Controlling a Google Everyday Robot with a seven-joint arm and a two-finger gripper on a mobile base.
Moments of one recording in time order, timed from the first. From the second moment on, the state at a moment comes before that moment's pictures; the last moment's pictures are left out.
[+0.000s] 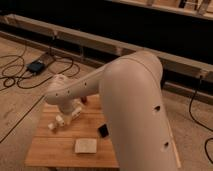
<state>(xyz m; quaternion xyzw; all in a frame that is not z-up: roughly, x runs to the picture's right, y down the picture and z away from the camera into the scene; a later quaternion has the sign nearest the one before) -0.180 0.148 0.802 -0.26 0.10 0.24 0.93</state>
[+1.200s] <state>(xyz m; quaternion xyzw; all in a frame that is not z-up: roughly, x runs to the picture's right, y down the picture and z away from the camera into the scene) -0.169 0.135 0.801 -0.23 0.09 0.09 0.97</state>
